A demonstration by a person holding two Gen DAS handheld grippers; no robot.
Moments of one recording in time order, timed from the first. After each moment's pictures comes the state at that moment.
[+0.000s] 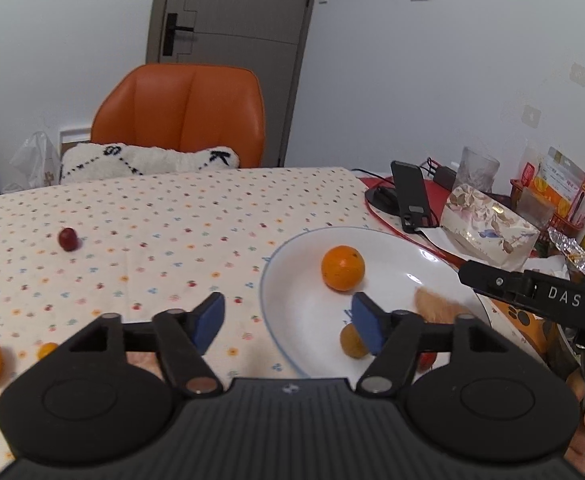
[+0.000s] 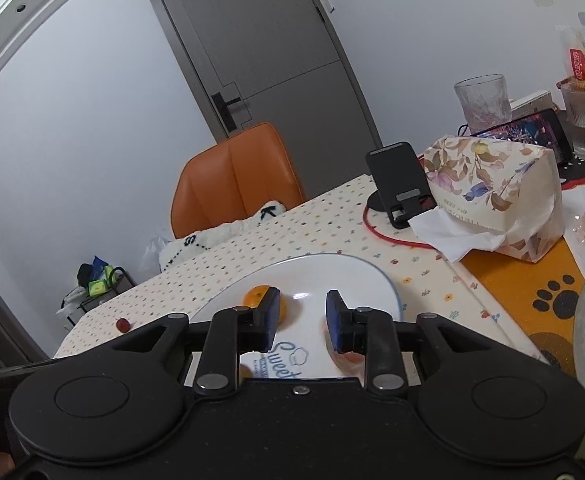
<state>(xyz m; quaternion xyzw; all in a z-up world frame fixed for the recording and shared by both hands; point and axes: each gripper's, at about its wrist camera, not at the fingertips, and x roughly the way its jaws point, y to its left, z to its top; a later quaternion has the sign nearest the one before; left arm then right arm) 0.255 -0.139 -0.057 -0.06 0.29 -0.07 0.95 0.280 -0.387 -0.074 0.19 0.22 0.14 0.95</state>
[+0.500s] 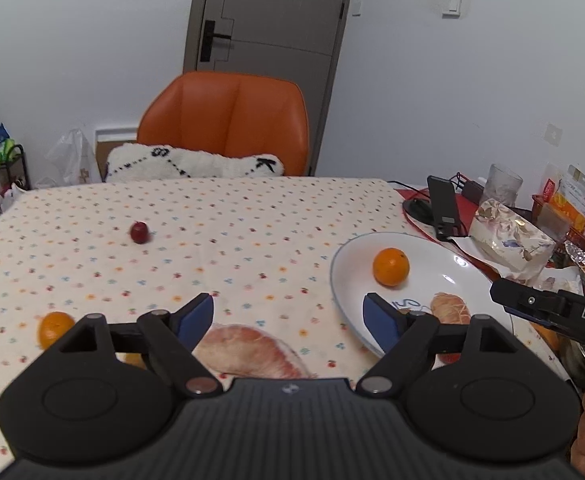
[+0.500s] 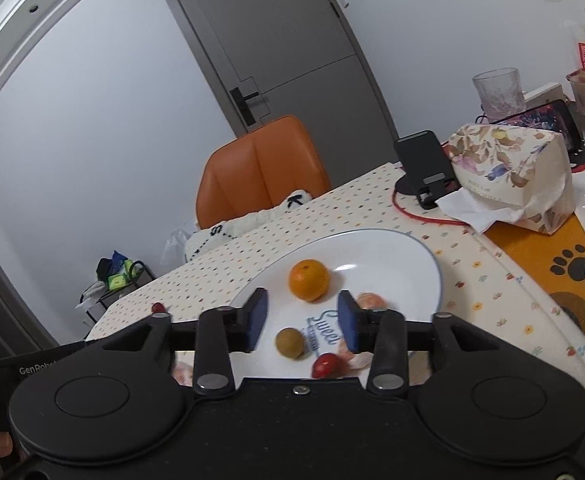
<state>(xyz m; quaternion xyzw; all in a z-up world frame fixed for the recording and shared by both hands) 0.218 -0.096 -0.042 -0.07 0.28 -0.03 0.96 0.246 -0.366 -0.066 0.19 0.23 0.17 0.94</state>
